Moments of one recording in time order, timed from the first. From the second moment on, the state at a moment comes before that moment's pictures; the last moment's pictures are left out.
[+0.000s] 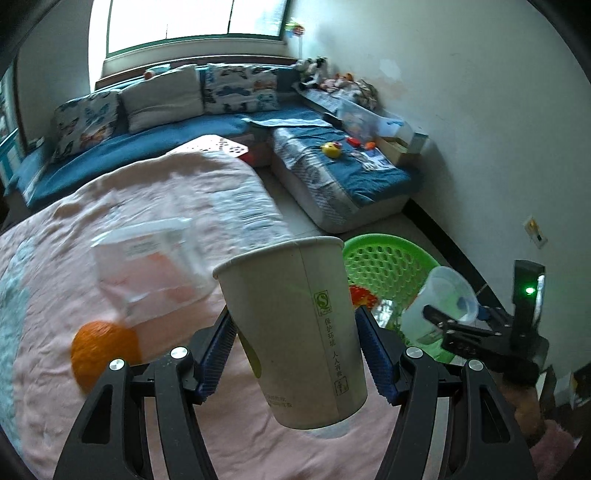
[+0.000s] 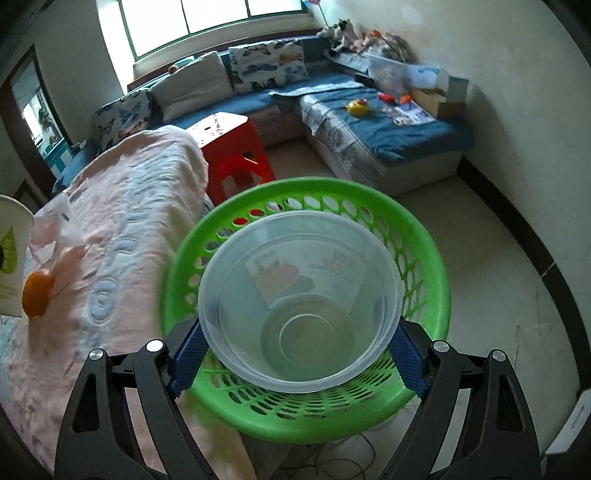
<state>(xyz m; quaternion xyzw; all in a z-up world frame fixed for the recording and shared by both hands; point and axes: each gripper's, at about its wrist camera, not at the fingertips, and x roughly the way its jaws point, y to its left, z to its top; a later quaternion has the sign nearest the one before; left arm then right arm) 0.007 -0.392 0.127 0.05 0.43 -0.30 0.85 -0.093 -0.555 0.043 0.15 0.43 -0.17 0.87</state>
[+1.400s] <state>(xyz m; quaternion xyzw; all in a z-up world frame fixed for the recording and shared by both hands) 0.026 -0.577 0.040 0.09 0.48 -0.41 0.77 -0.186 -0.586 0.058 0.18 0.38 -0.23 0.88</state>
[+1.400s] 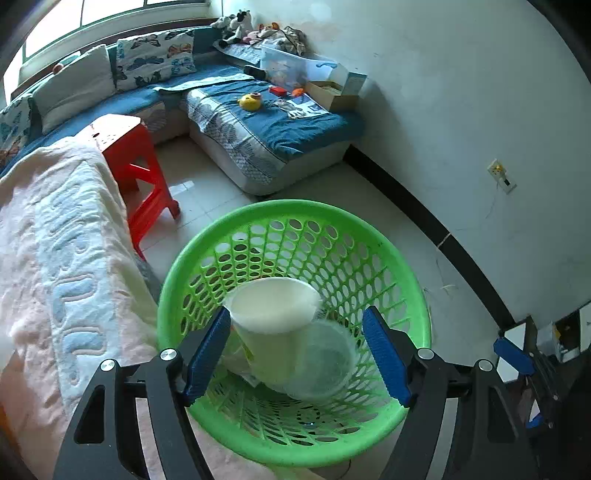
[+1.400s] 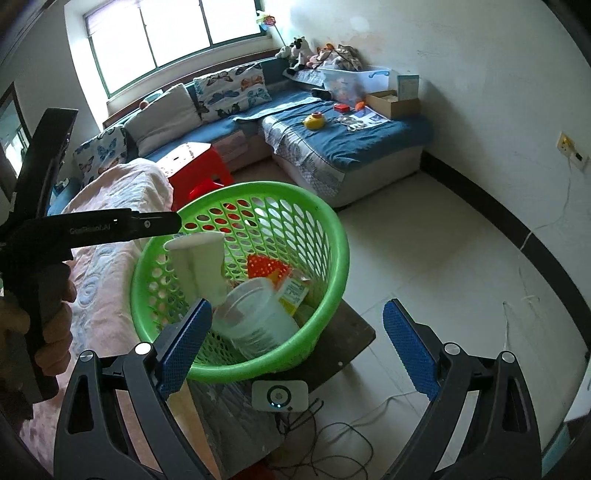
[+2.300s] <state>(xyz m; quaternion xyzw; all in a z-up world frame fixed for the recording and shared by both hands) 0.017 -0.367 0.101 0.03 0.44 -0.32 0.84 -0.129 -0.481 0.100 0.11 0.37 -0.09 0.92</state>
